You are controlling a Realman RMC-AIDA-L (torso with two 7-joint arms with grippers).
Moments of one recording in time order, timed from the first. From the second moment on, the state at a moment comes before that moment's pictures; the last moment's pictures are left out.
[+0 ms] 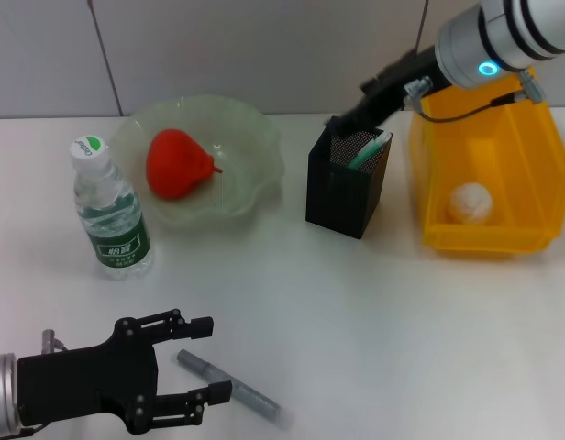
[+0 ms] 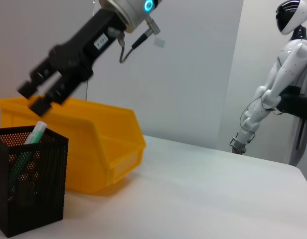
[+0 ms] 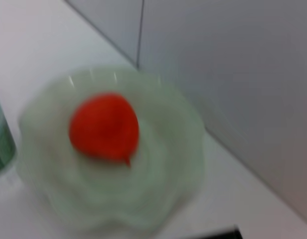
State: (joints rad) left arm -0.38 -2.06 0.74 0.52 1.95 1.72 -1.00; right arm 0.97 2.08 -1.13 -1.02 -2.59 -1.20 2.33
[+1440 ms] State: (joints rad) left arm -0.43 -2.06 0.74 0.58 1.97 1.74 -1.04; right arm 0.40 2.02 -1.03 -0.50 -1.66 -1.62 1.03
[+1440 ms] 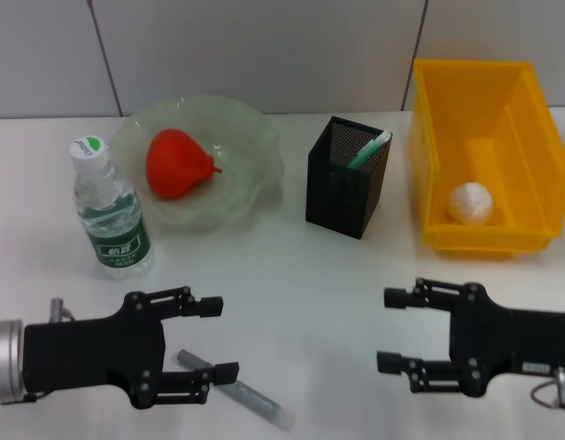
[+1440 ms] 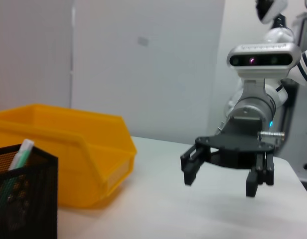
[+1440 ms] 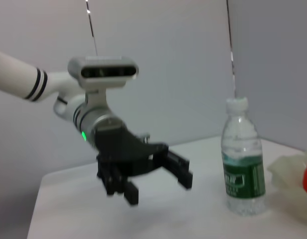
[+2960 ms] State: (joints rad) left arm -0.69 -2.07 1.45 1.25 2.40 1.64 -1.53; right arm 0.35 1.97 -0.95 -0.45 -1.69 -1.62 1.20
